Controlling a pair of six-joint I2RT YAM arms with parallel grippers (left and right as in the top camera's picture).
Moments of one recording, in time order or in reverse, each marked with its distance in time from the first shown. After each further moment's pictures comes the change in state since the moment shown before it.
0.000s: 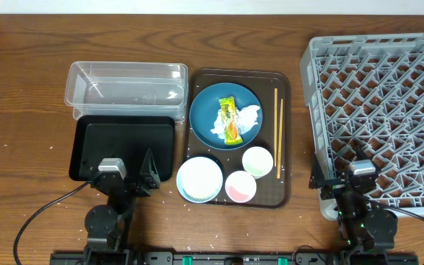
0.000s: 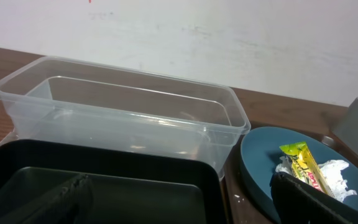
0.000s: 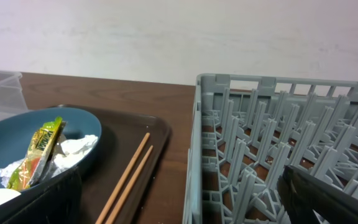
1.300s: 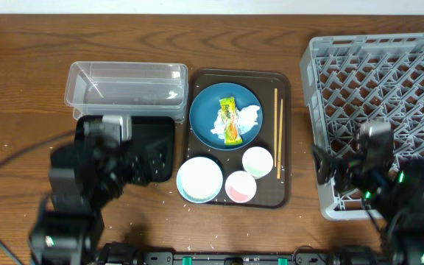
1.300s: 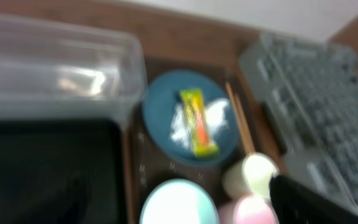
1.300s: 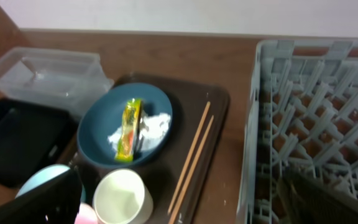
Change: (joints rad) left arm 0.000 0.733 0.925 -0.690 0.377 0.000; right arm 0.000 0.647 0.863 -0.667 -0.210 0.046
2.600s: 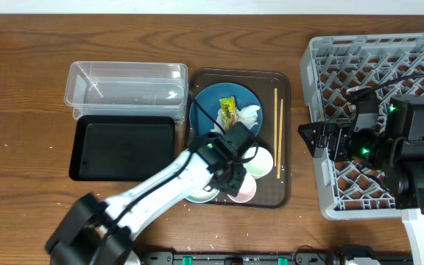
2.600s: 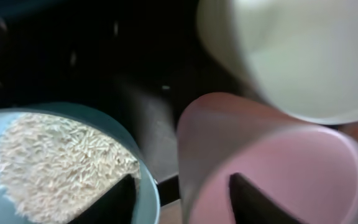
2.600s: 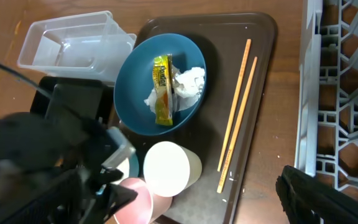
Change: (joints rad) left arm -0.748 0.877 0.098 -0.028 -0.263 -0.182; right arm 0.000 0.375 0.264 -0.230 -0.138 0.123
